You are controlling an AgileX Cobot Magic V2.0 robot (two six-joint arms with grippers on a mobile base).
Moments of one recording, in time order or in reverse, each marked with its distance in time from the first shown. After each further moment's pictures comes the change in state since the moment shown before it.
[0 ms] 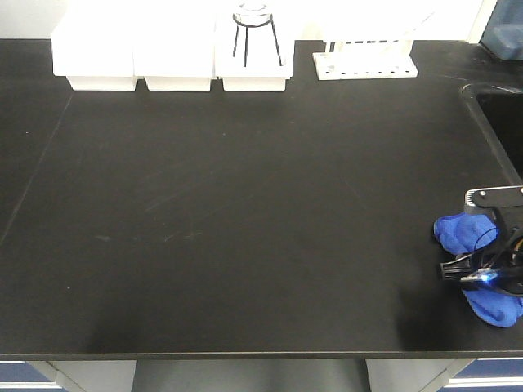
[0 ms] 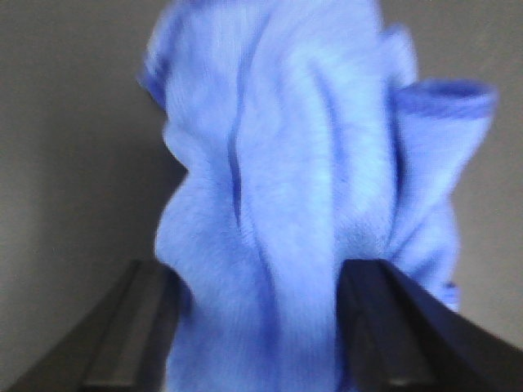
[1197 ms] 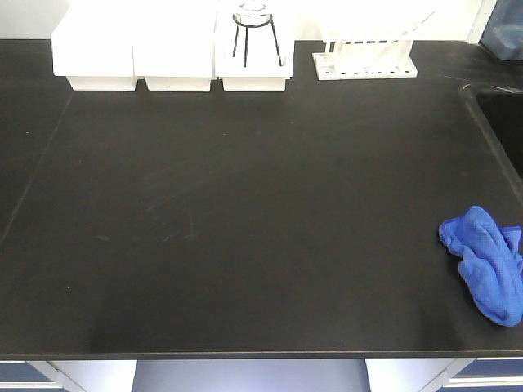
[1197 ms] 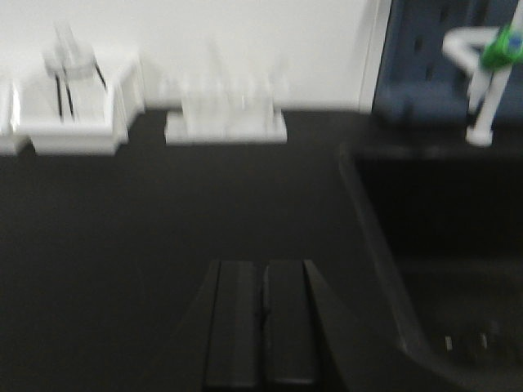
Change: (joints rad) left arm 0.000 0.000 0.000 0.000 0.000 0.000; right arm 0.000 -1.048 0.015 0.255 0.212 -0.212
